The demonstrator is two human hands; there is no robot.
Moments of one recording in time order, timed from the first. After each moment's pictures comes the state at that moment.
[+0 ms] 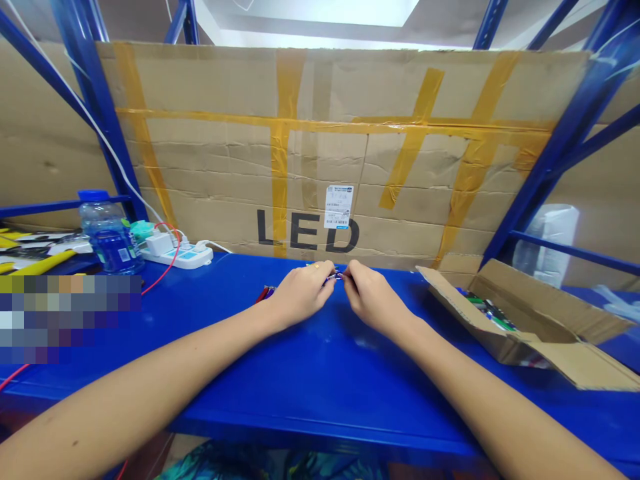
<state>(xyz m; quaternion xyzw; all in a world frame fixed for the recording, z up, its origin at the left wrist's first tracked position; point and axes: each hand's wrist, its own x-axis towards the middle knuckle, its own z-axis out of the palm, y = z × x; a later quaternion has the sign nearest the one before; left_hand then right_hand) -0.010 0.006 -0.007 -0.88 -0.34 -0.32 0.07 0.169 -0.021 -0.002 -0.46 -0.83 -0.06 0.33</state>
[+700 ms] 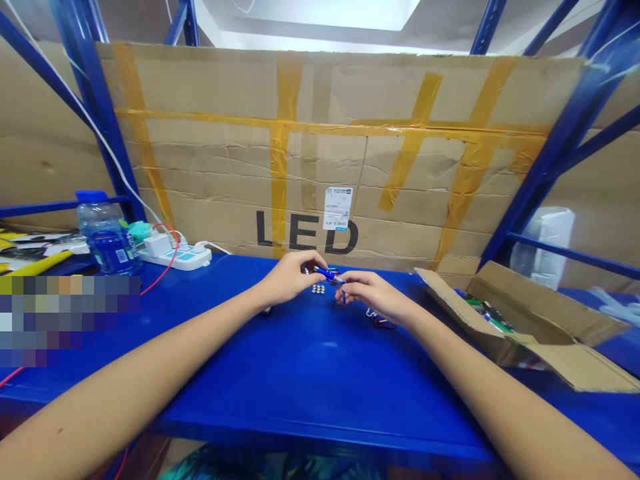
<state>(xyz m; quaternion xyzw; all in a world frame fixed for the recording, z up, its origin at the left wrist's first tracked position) -0.029 0.030 0.010 -0.83 -0.31 -0.40 -0.24 0.191 0.006 -0.009 -0.36 -0.71 0.48 0.37</state>
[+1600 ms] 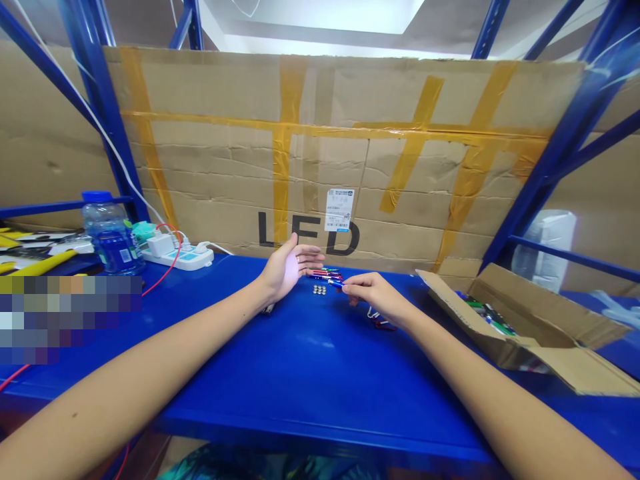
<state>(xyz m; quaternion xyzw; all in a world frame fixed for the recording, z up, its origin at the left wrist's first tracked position) -0.032 0.045 0.006 -0.53 -0.22 -0.50 -0.65 0.192 0.008 -0.008 -0.45 -0.73 0.36 0.36</state>
